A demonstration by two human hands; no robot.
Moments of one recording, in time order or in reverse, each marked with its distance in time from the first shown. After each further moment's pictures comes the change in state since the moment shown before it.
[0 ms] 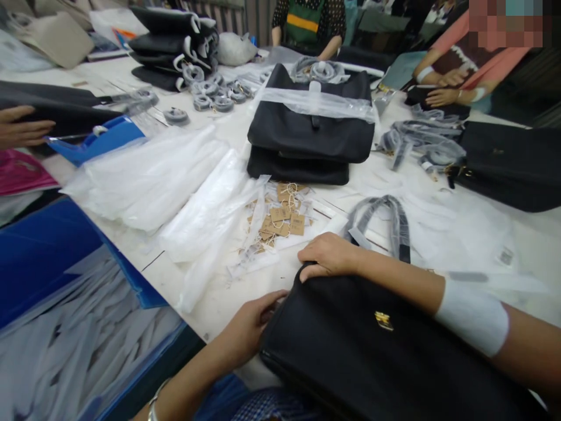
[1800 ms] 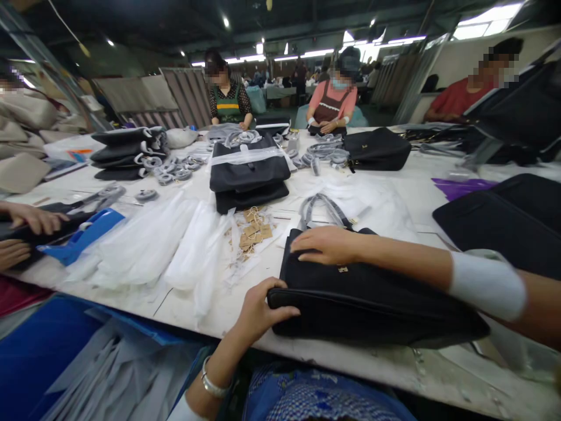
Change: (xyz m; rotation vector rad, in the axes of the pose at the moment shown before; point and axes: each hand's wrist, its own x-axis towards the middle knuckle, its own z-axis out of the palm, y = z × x) left_hand -0.026 0.013 0.012 0.547 0.009 0.600; right_hand -0.107 -0.116 -0.034 0.093 0.371 0.234
